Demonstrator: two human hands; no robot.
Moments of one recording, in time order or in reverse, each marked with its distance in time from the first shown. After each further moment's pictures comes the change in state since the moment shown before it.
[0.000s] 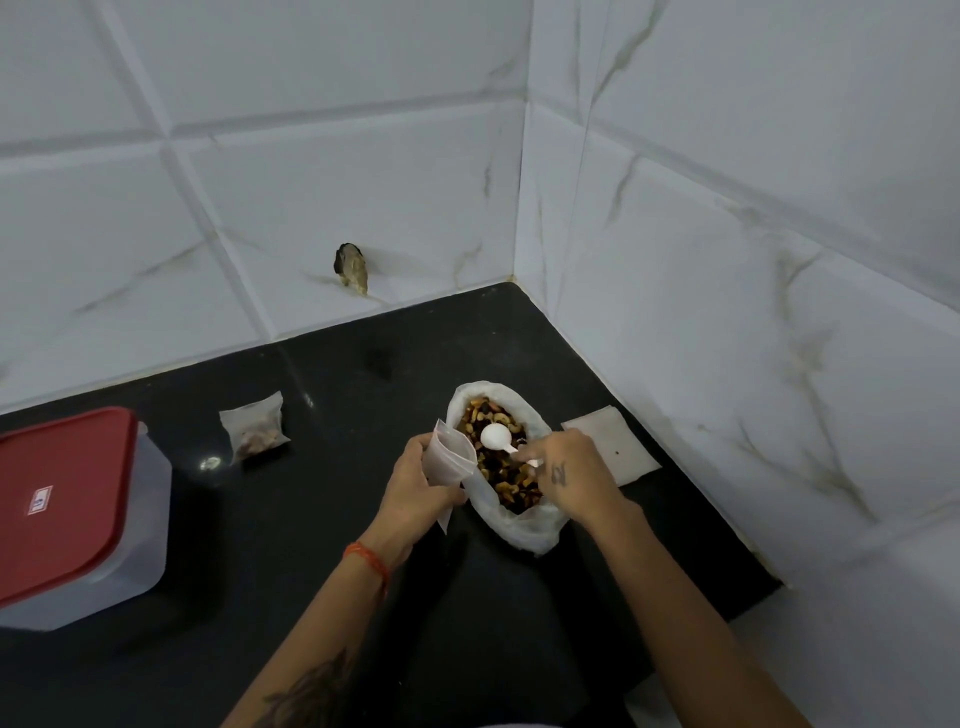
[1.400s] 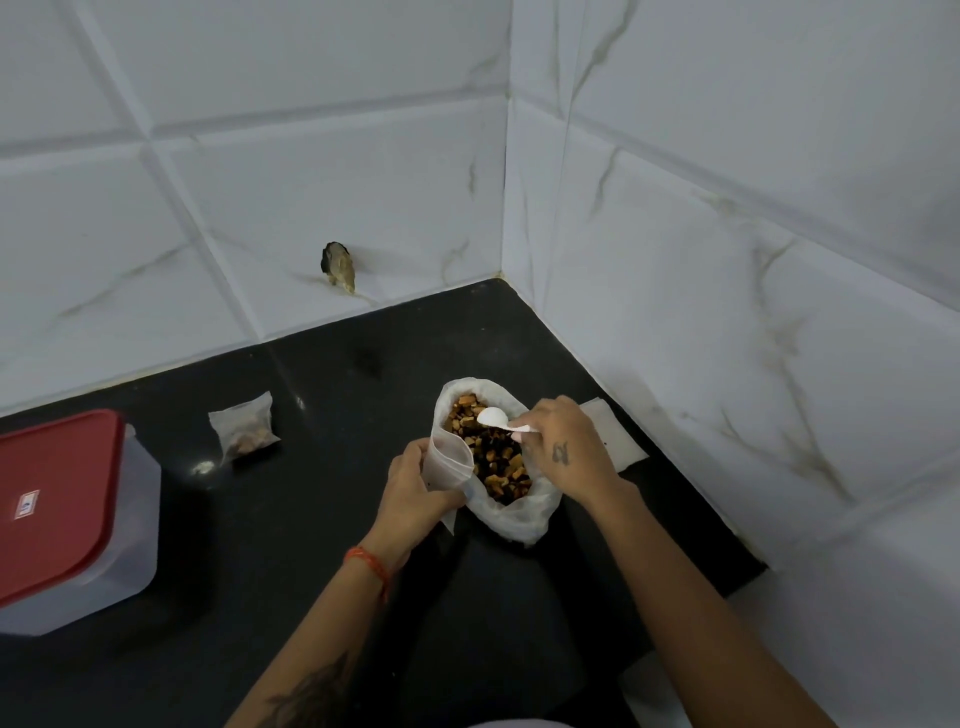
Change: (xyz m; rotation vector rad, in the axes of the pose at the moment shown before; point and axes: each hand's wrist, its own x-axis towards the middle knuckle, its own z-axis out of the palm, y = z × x) left_hand 0.004 -0.018 0.006 0.065 -0.007 -0.013; right_hand 0.009 0.013 0.001 -0.048 0.342 -0.187
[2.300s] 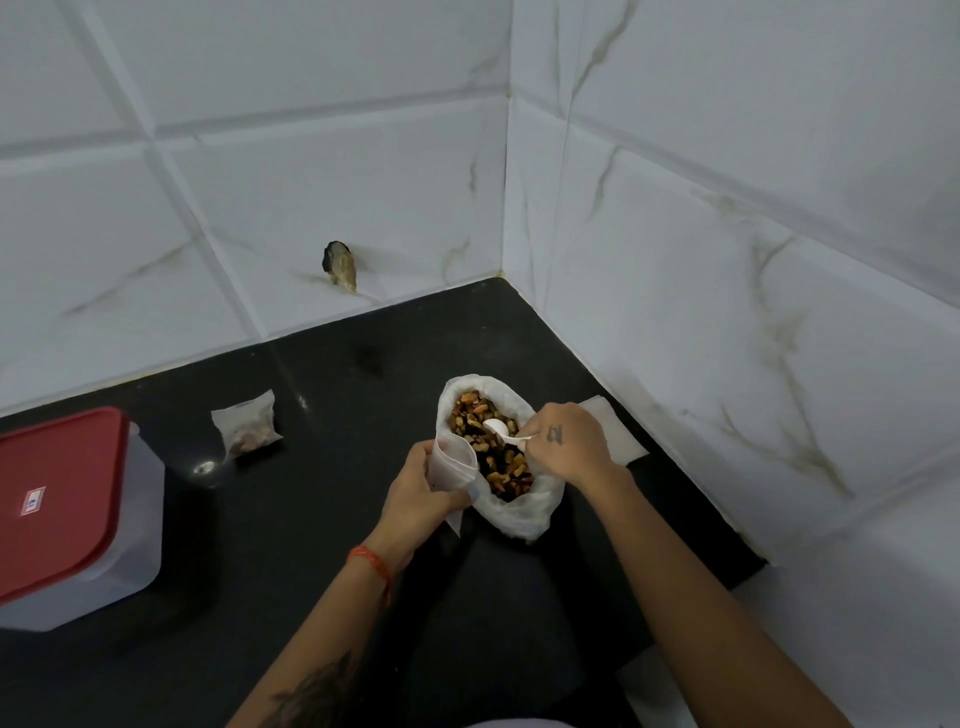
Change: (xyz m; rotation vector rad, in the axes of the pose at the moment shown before) left_hand -0.012 0.008 0.004 -0.058 -0.026 -0.018; right_hand 0.013 -0.001 0.000 -0.006 -0.220 0.270
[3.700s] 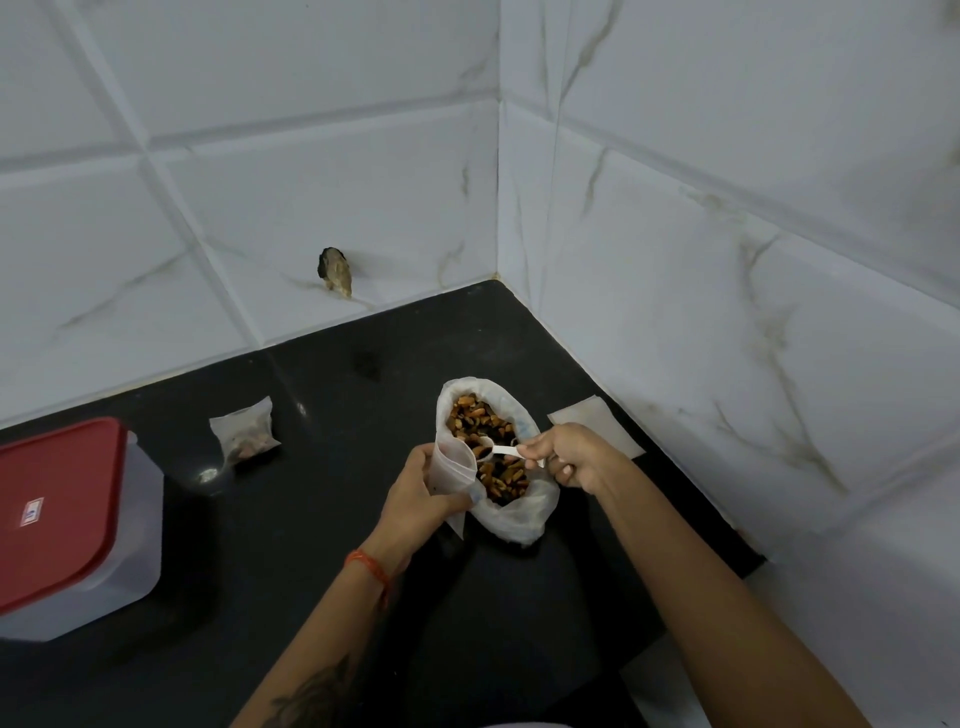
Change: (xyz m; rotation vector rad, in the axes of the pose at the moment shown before) left_hand -0.001 0.002 0.001 0.013 -0.022 0.003; right_hand 0.006 0.022 0.003 1.039 -0.429 0.560
